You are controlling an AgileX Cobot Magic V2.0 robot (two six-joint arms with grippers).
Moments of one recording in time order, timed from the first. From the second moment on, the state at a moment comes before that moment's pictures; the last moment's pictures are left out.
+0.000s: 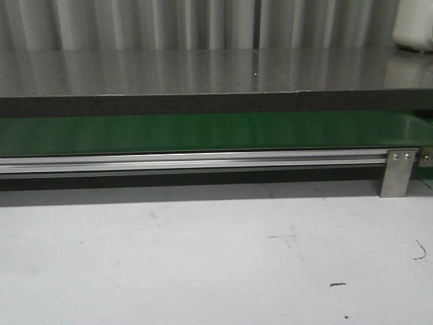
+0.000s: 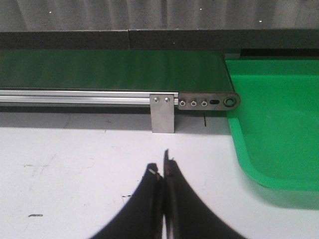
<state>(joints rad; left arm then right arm) -0.06 0.00 0.01 -0.03 0.17 0.00 0.08 -0.01 0.03 0.15 0.22 -0.07</state>
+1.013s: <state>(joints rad) -0.06 0.00 0.01 -0.03 0.17 0.00 0.08 -0.01 0.03 0.15 0.21 -0.07</state>
